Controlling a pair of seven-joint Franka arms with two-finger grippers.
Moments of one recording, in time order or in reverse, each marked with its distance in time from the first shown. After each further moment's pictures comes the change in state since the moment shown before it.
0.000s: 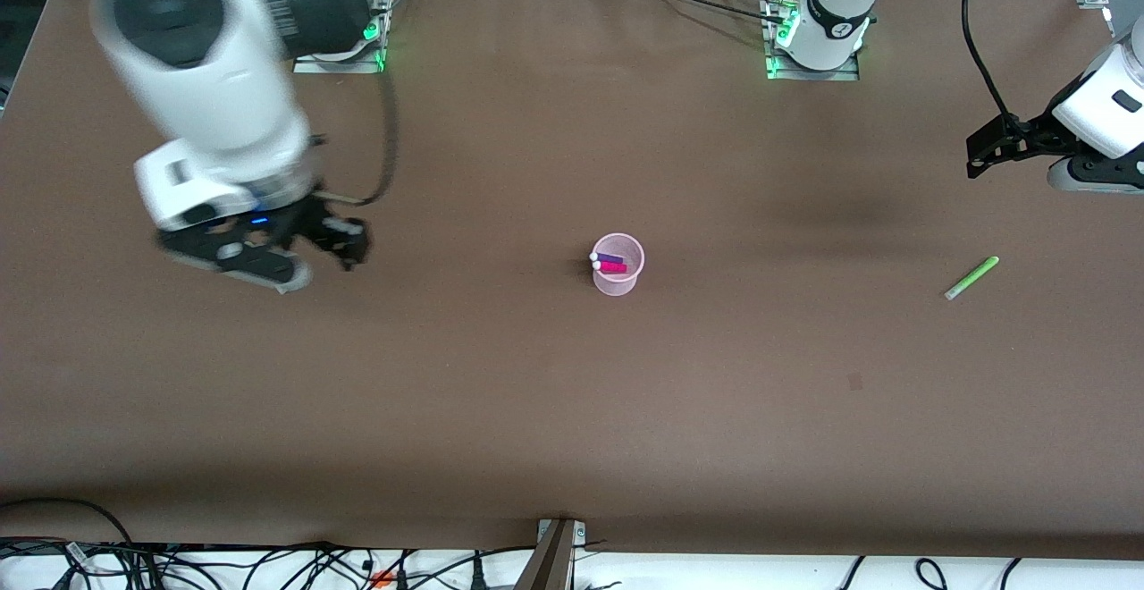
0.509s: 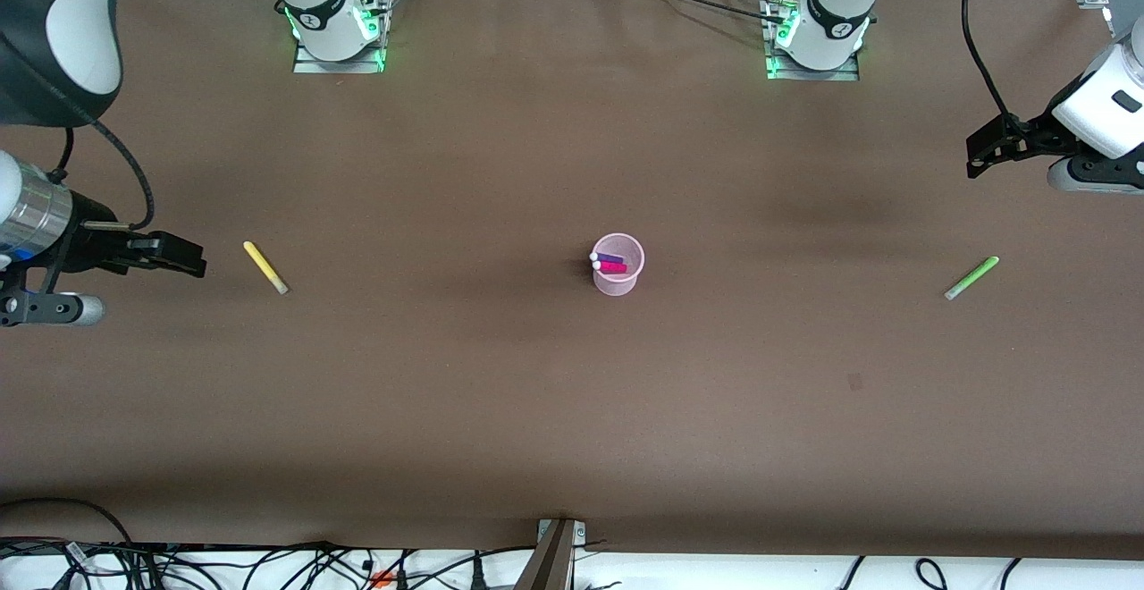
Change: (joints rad) left arm 0.000 0.000 0.000 0.000 0.000 -0.001 0.000; right arm -0.275 -0.030 -0.021 -0.099 0.147 -0.021 -0.481
